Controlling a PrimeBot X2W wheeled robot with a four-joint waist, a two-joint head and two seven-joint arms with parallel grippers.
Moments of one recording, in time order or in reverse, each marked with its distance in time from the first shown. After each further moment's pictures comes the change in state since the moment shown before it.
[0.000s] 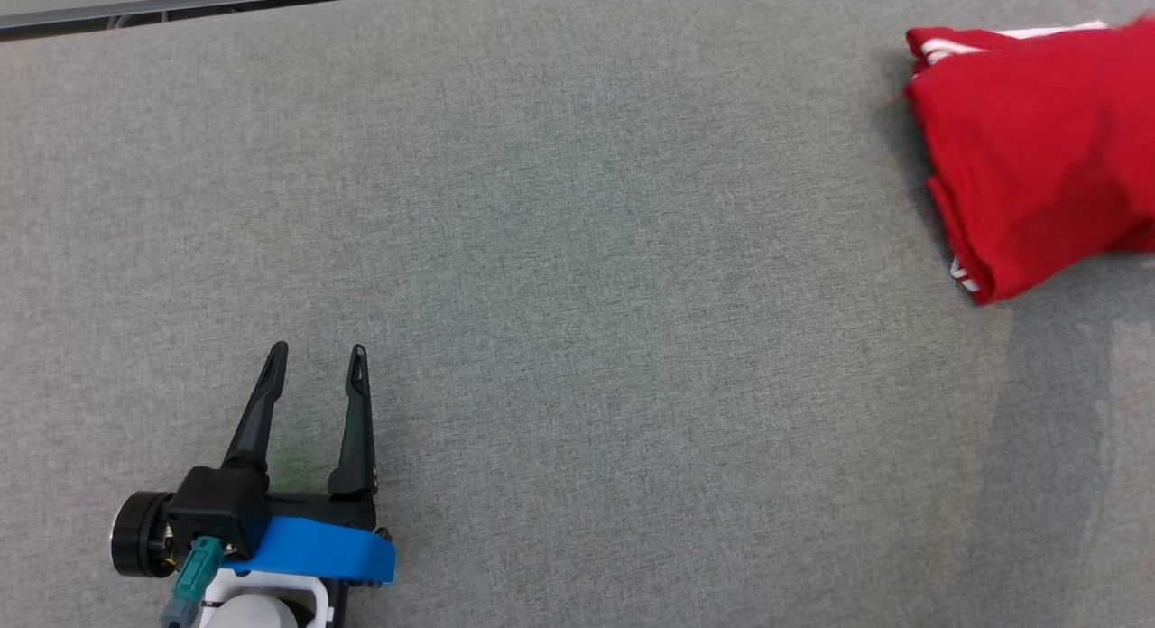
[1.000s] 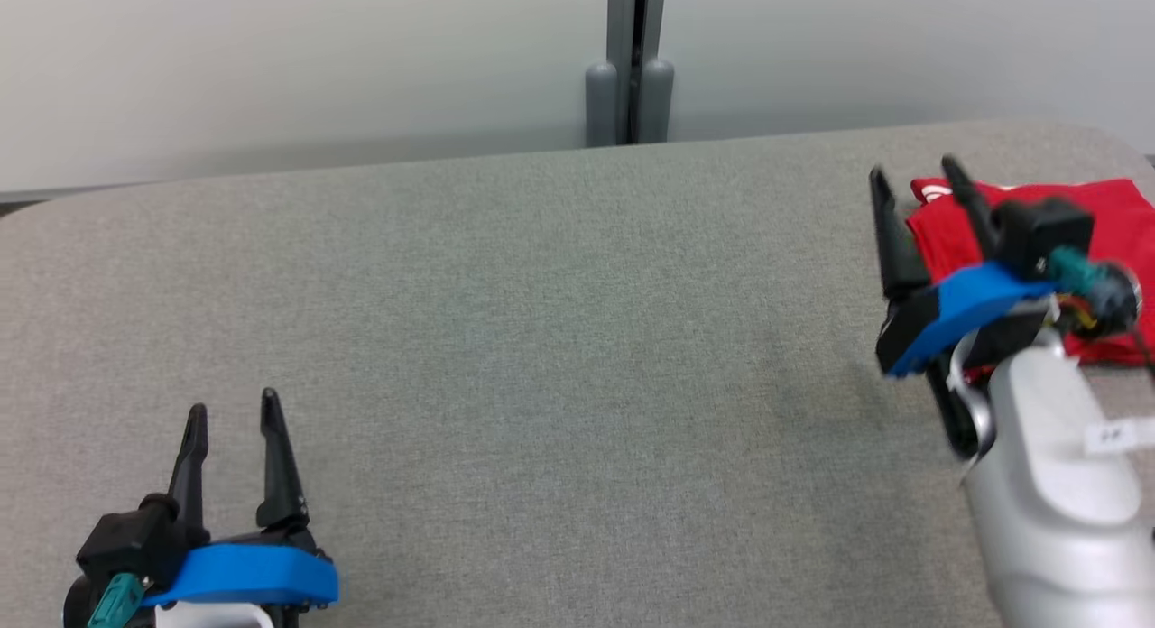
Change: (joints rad) left arm 0.072 -0.052 0.157 0.060 -0.120 -0.020 -0.012; right arm 0.265 0.302 0.184 -0.082 -0.007 0.000 -0.477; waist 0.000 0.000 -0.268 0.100
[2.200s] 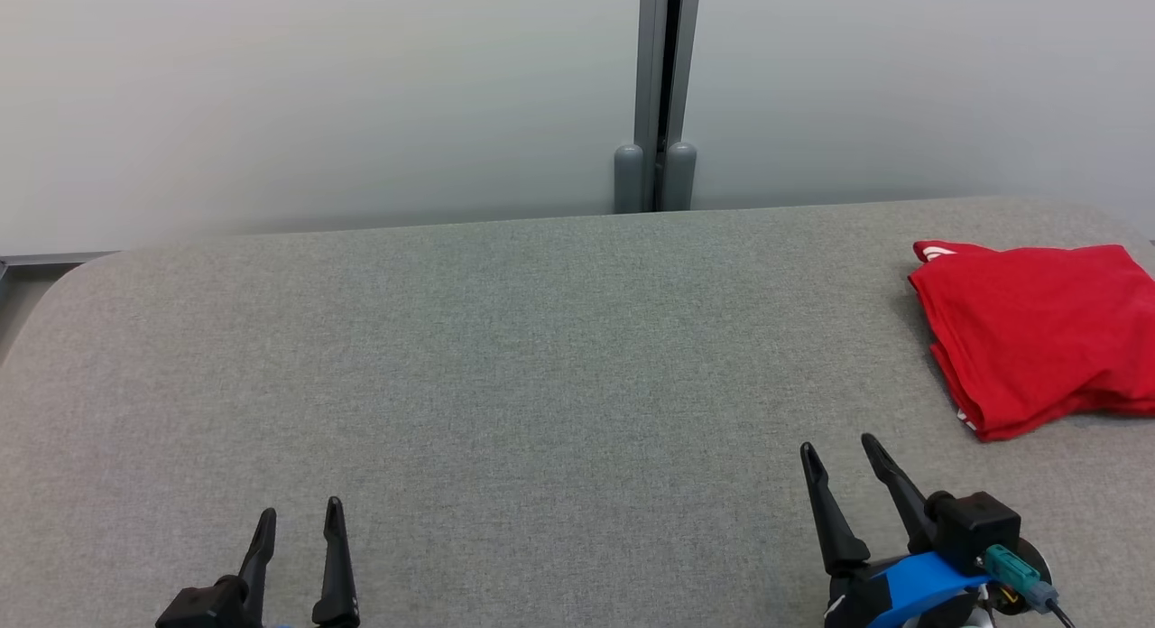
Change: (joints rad) left arm 0.118 -0.014 -0.074 0.091 -0.006 -0.024 0.014; right arm 0.542 0.066 0.124 -0.218 0.118 0.000 -0.126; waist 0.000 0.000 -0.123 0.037
